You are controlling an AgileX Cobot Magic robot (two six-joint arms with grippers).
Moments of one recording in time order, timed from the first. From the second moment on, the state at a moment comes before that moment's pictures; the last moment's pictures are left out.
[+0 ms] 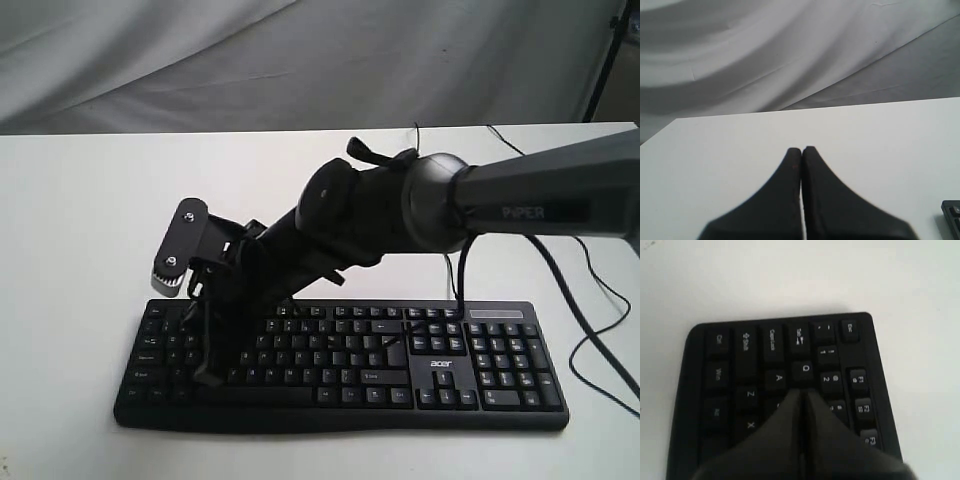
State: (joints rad) left arm 0.13 0.00 -0.01 0.03 0.19 0.09; right arm 0.50 2.10 -1.36 0.95 0.48 -1.46
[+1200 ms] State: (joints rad) left arm 0.13 0.00 -0.01 0.03 0.19 0.09; right arm 0.56 2.18 -1.46 0.97 0.47 -1.45
